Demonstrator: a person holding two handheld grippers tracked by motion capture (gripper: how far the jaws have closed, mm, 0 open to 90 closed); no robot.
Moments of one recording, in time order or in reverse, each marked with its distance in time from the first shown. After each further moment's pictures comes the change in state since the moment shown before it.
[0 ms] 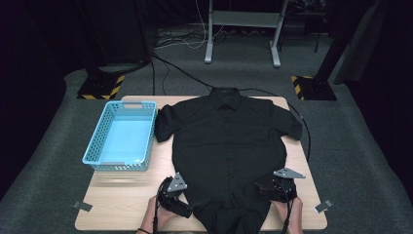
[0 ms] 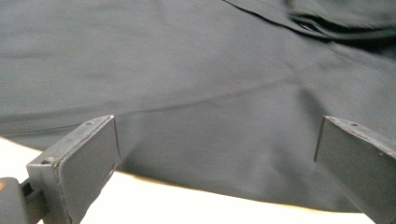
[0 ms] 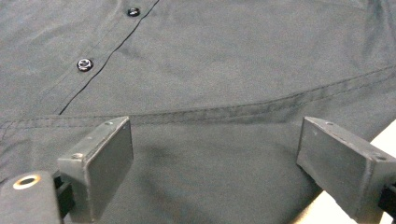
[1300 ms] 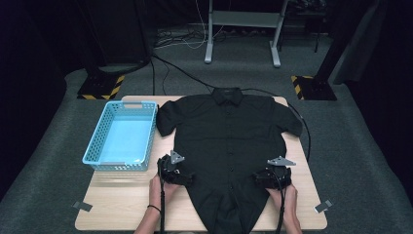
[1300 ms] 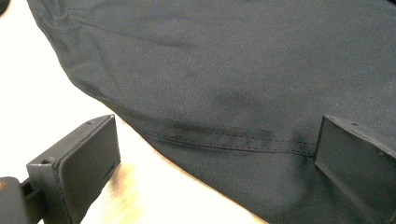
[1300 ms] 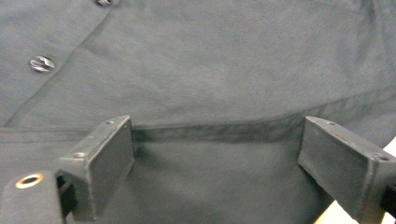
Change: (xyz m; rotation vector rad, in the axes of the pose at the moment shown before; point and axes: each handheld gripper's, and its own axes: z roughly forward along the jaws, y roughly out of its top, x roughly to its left) left arm 0.062 0.024 0.039 0.055 0.279 -0.149; right arm -0.007 0.025 0.032 0.055 -0.100 -0.022
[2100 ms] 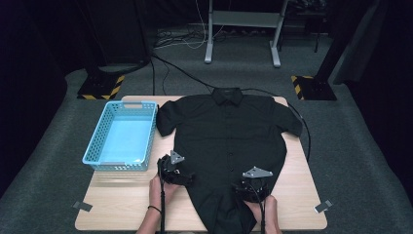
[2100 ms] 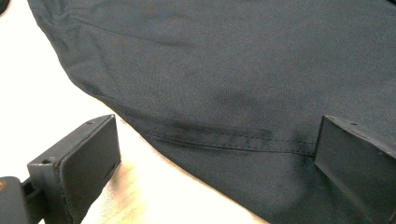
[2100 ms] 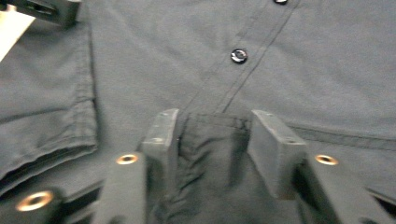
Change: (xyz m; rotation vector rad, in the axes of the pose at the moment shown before) left arm 0.000 0.000 0.000 0.000 -0.001 -0.004; right arm 0.084 -0.004 -0.013 0.014 0.215 -0.087
